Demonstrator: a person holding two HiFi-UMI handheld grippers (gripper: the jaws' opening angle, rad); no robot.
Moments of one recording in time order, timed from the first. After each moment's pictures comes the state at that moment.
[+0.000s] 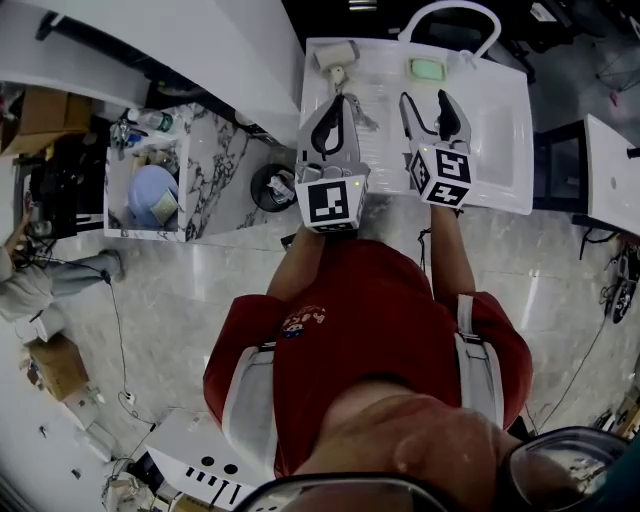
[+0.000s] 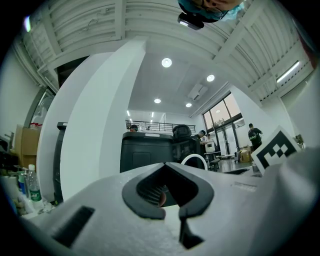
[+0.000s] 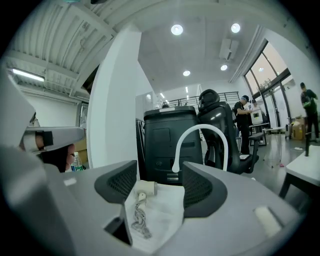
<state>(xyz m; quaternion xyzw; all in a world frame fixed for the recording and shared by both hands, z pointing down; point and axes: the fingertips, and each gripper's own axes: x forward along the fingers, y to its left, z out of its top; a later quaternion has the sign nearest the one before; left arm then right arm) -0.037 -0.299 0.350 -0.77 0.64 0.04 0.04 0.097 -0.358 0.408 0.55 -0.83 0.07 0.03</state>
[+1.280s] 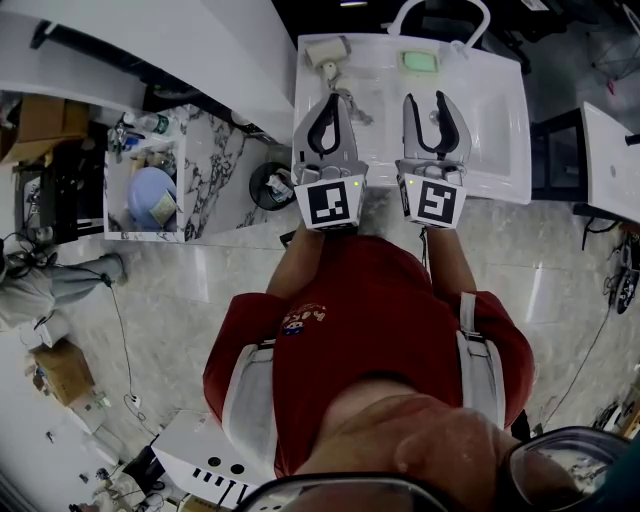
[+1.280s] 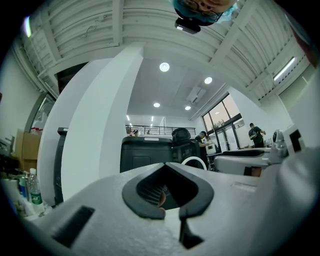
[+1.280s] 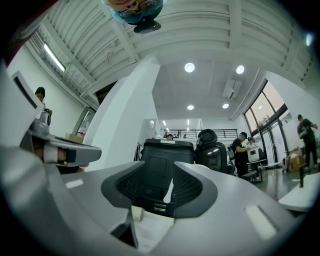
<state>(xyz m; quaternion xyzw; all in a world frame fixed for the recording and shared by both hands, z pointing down) -0.028 -0.288 0.337 -0.76 0.64 0.08 0.06 0.102 -0.302 0.347 0.58 -0.81 -0.10 -0.05</state>
